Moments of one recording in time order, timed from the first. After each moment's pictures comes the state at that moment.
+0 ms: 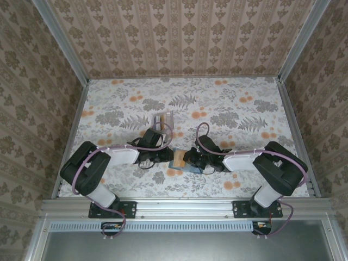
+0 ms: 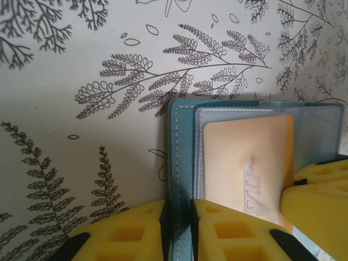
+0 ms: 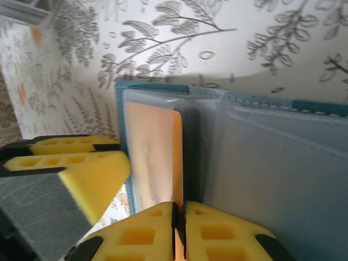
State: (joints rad) left arm -0.69 1.57 0.62 -0.01 0.39 -0.65; right arm 0.75 1.59 0.57 0.22 -0.24 1.21
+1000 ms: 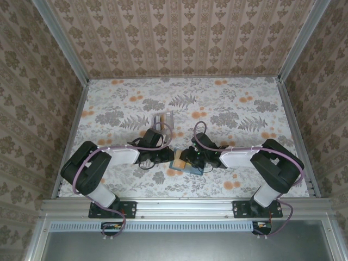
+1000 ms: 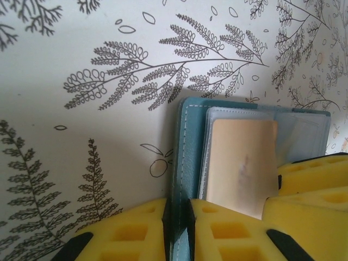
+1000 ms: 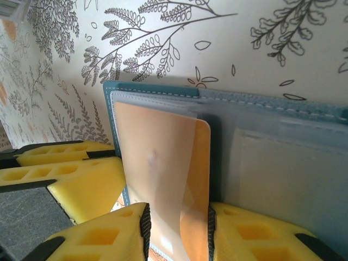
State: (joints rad) left arm -0.70 1.57 0.61 0.00 0.42 -0.70; right arm 0.75 1.63 0.66 0.11 -0.27 1.21
